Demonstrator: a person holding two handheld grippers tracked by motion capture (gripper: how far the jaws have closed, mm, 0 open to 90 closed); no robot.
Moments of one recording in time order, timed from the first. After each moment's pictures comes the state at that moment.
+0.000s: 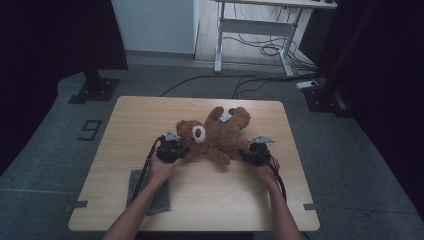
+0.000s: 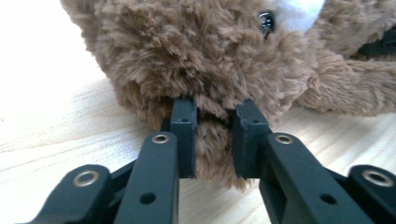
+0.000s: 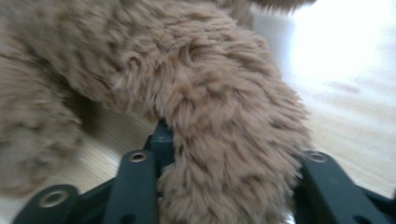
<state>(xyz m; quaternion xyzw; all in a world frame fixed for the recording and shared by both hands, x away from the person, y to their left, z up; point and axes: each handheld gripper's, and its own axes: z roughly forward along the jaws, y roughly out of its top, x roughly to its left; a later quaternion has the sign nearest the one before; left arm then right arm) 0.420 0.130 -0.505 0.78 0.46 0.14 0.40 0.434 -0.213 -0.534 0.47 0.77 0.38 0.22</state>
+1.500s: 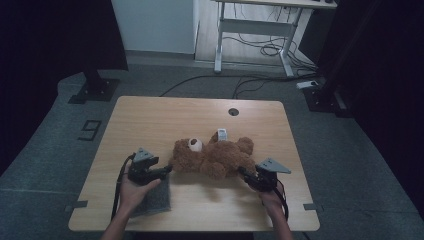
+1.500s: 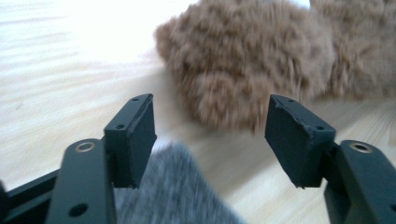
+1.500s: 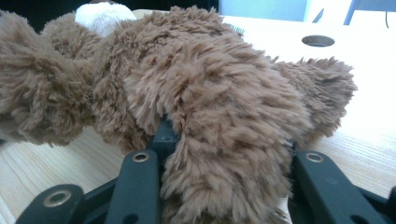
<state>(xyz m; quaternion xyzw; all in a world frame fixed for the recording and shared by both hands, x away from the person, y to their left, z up) 0.331 0.191 -0.482 0.76 0.47 0.15 0.42 0.332 -0.216 -0.516 0.42 0.72 0.52 0.21</state>
